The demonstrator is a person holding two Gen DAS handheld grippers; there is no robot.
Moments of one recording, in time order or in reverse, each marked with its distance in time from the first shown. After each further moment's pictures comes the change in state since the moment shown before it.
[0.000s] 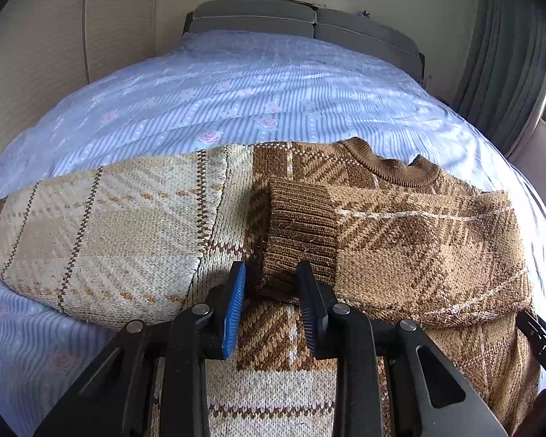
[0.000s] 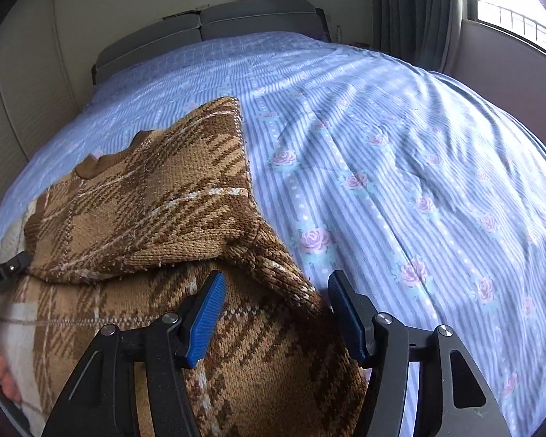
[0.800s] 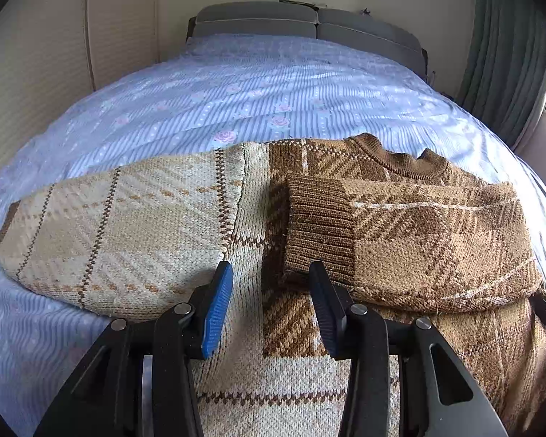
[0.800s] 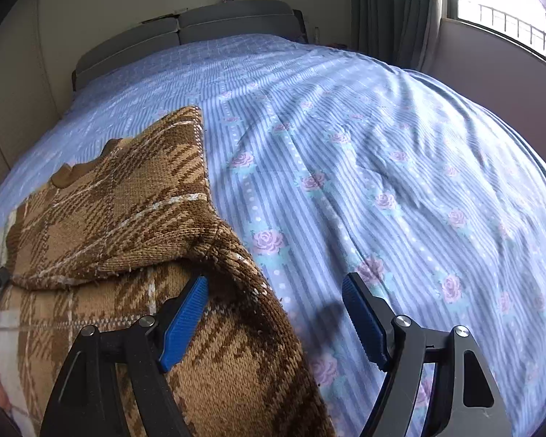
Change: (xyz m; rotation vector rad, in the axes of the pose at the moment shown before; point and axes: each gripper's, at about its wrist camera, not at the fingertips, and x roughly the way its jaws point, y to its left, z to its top) left arm -0.009 0.005 -0.006 0.035 -0.015 0.050; right arm -0.015 -0.027 -0.009 0.037 -0.021 -0.077
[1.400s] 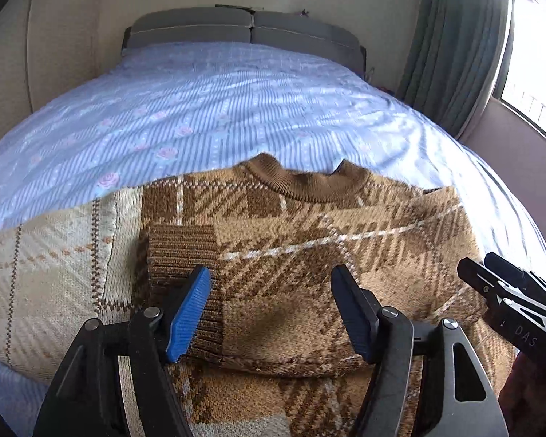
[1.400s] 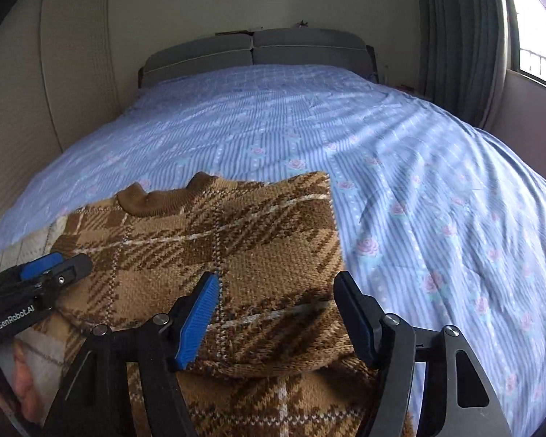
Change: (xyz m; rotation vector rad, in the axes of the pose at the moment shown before) left arm 0.025 -0.060 0.030 0.098 0.003 -0.231; right arm 0.022 0.088 0.047 -0.182 -0.091 0.189
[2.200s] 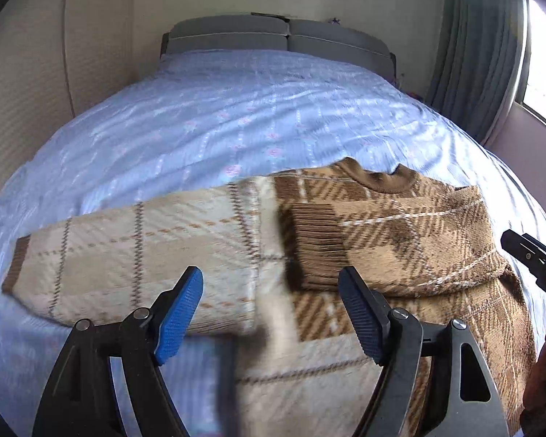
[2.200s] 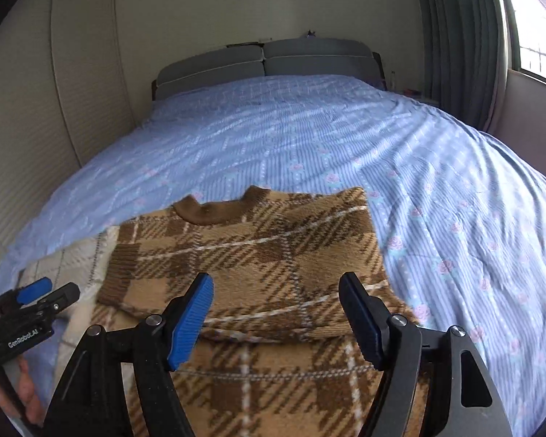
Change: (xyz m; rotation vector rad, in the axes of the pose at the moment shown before) left arm -0.094 0.088 -0.026 -0.040 -0.040 0.121; right arm -0.064 0.053 -0.002 0.033 -0.054 0.051
